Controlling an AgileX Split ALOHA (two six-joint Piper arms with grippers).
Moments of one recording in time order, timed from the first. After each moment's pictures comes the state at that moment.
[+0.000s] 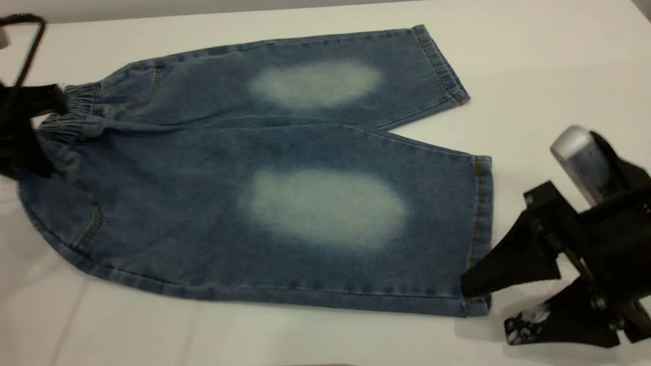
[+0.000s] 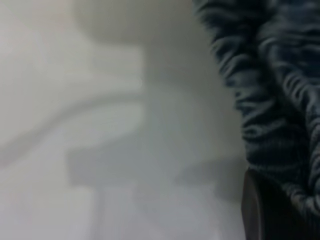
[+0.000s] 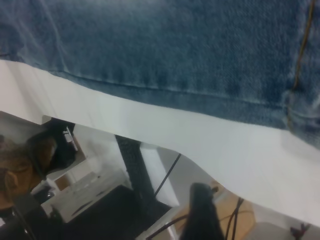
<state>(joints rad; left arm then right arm) 0.00 1.85 -0.82 -0.09 0.27 -0.19 0.07 2.16 -0.40 1.82 0.88 -1.41</state>
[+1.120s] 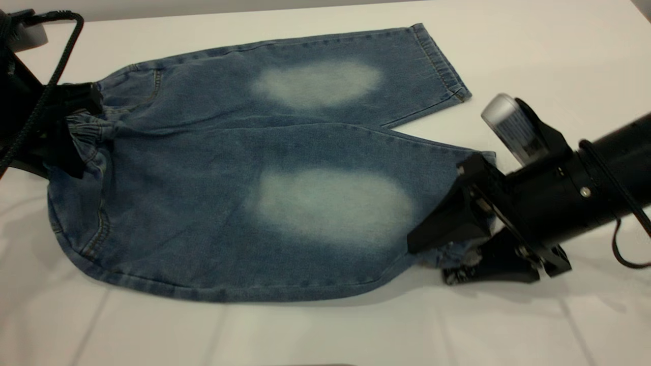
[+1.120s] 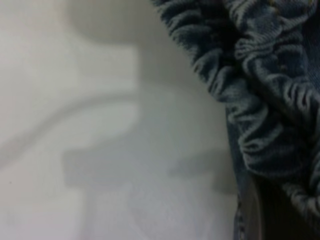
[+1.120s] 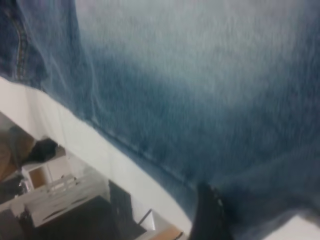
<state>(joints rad) -0.07 1.85 -0.82 -0.13 0.28 -0.19 0.16 2.24 -0.65 1.81 0.83 -1.41</state>
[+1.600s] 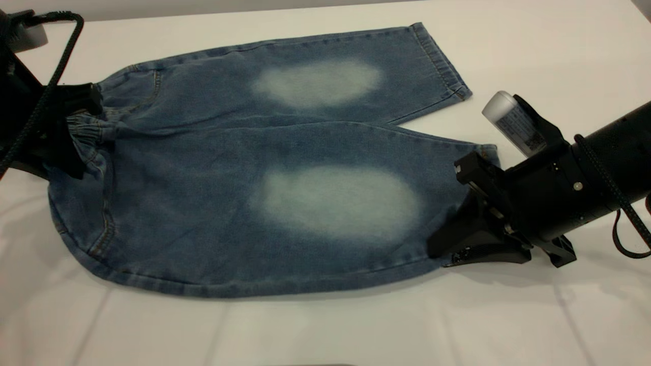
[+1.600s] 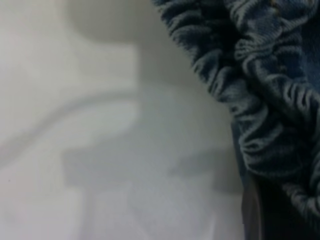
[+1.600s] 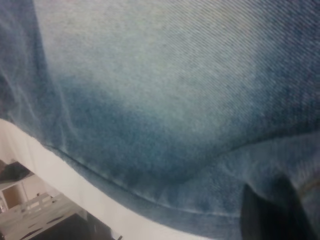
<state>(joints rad) -0.07 1.85 -0.82 -0.13 0.28 -0.19 0.16 2.24 -0.68 1.82 0.76 -1.40</state>
